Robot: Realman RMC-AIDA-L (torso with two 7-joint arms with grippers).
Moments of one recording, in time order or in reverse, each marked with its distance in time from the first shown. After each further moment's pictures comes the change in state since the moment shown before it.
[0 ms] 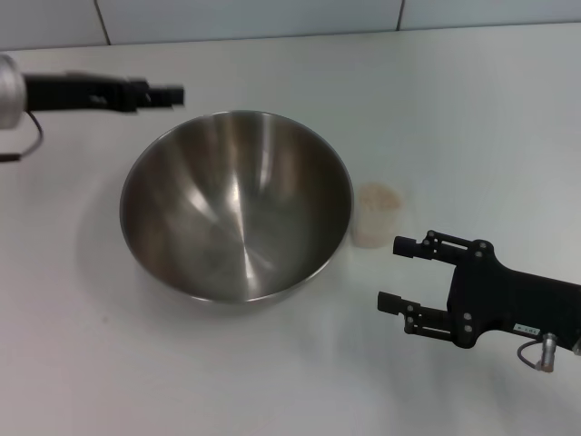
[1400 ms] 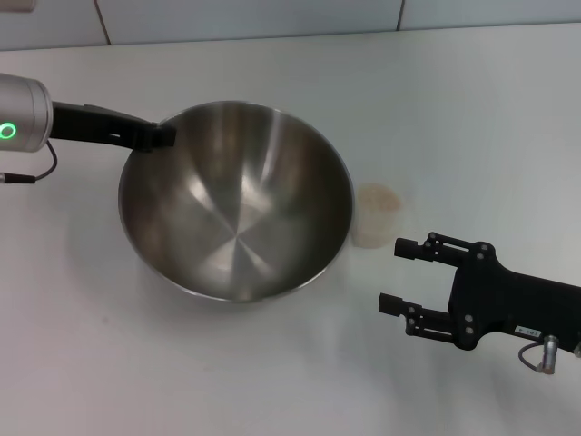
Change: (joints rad) left arm -0.075 -0.010 0.052 -0.073 0.213 0.001 -0.077; right arm -0.005 0.000 0.000 0.000 0.000 0.000 0.000
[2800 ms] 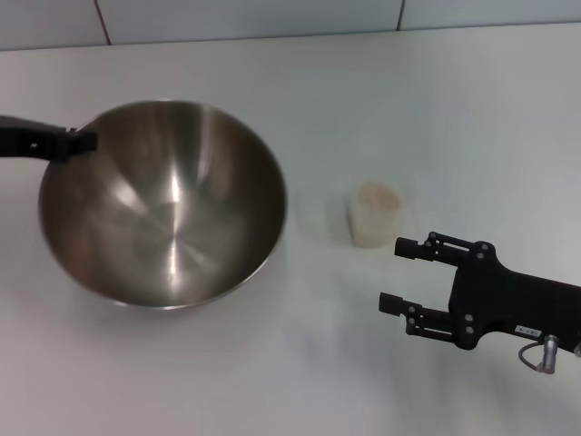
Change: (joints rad) left arm 0.132 0.003 -0.131 0.196 0.004 0.133 0.045; right arm 0.000 0.000 0.002 0.000 0.000 0.000 0.002
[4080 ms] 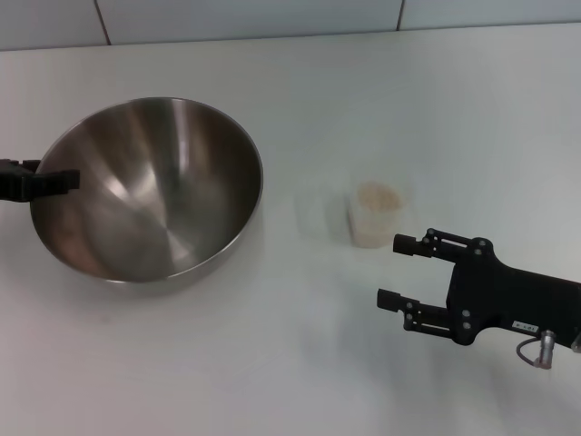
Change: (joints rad) left arm 0.116 0.002 -0.033 -0.040 -0.032 -0.061 0.110; right arm 0.009 0.000 0.000 0.000 0.000 0.012 0.000
